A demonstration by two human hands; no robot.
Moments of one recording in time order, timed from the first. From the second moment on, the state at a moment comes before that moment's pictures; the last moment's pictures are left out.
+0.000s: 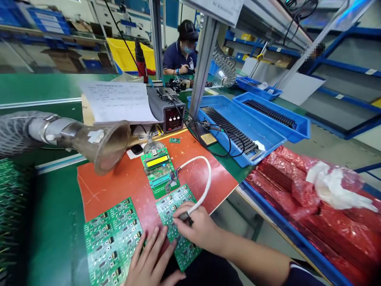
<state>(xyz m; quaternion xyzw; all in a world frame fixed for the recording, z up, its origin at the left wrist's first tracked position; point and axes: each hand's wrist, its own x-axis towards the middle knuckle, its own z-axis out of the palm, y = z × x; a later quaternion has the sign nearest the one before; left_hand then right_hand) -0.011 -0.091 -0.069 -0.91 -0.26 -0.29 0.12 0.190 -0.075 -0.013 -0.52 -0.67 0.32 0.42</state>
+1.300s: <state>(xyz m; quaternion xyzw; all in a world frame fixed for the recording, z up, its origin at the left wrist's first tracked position) -0.013 -0.094 -0.074 -0.91 -0.27 -0.27 0.14 0.193 -0.078 -0.020 -0.50 -0.67 0.36 0.42</state>
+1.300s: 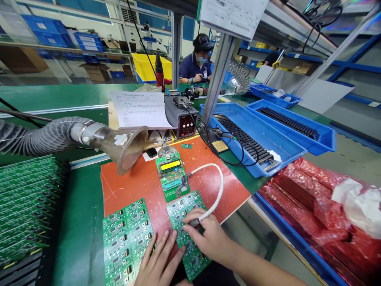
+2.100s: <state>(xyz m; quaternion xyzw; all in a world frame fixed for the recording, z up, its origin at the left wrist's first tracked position) -0.009 -0.104 -0.062 -0.91 -0.31 -0.26 0.11 0.195 -0.079 -0.019 -0.50 -0.69 0.33 0.41</state>
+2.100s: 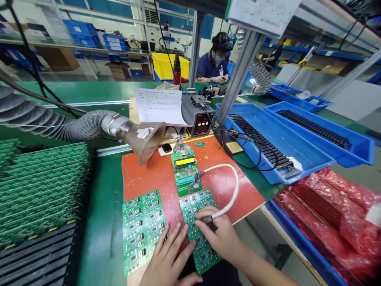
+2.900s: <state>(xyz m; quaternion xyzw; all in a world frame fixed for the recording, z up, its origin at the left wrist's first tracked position) -0.003 -0.121 -0.049 -0.89 -0.39 -0.24 -0.06 0.203 -0.078 -0.011 -0.51 -0.74 0.26 0.36</state>
